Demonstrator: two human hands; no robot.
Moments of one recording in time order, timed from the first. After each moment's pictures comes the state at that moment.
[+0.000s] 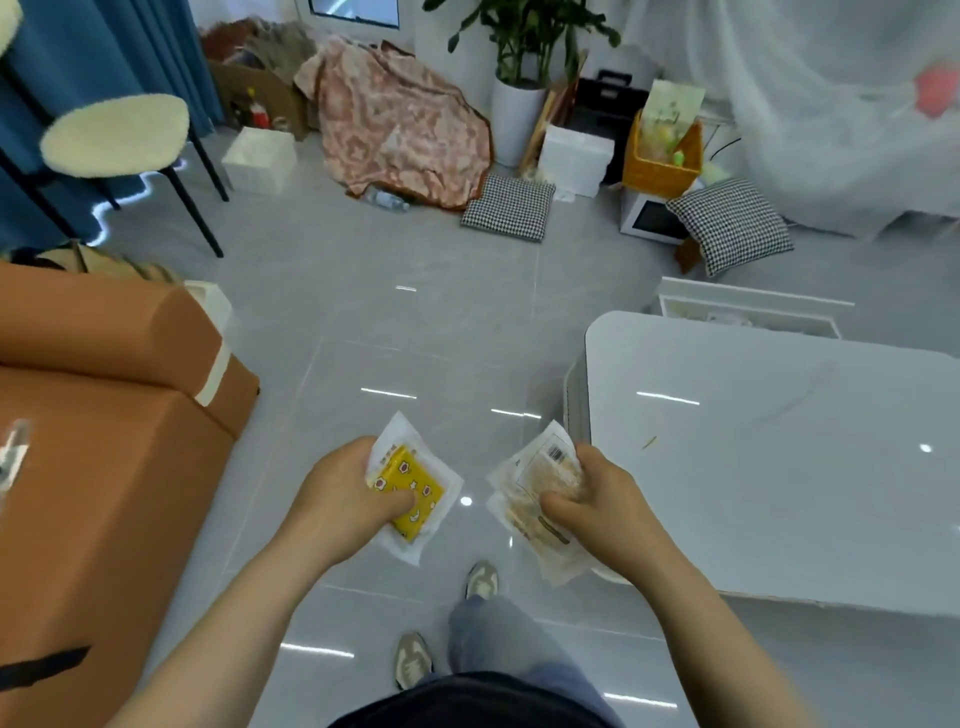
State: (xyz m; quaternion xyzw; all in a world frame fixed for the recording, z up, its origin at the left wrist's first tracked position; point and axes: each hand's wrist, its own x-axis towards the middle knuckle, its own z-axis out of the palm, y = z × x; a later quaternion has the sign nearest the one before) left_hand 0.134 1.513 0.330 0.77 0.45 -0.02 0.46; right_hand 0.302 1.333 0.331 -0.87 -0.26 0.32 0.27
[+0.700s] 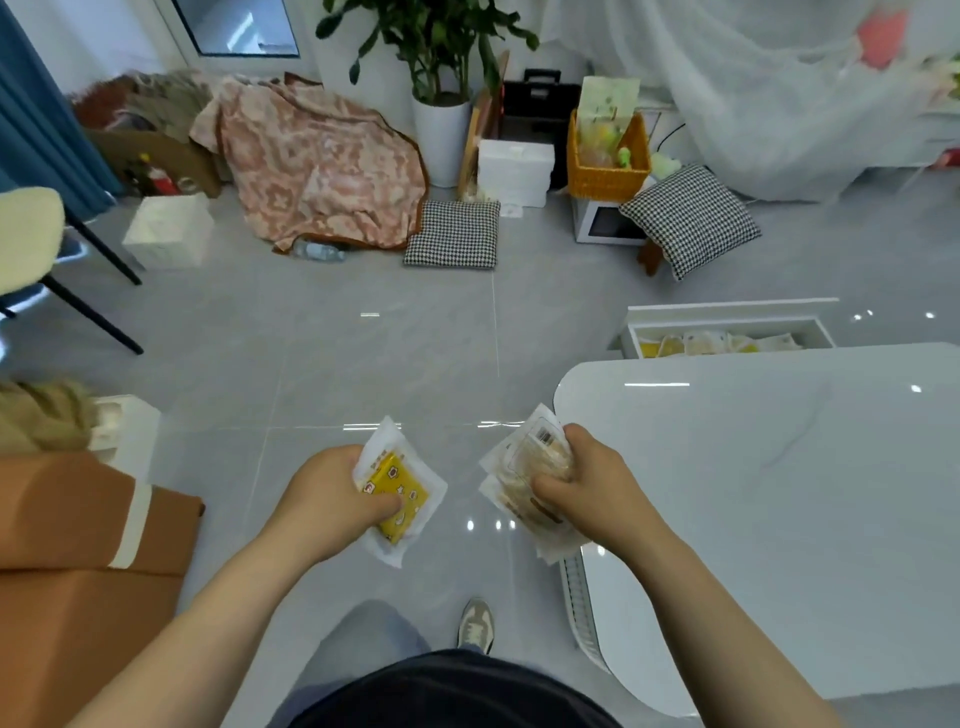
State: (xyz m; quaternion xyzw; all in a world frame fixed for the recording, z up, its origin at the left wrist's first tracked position) left_hand 0.396 1.656 0.329 0.82 0.40 -0.09 0.39; right_hand 0.546 1.454 0.316 -0.87 -0.23 0.28 0.32
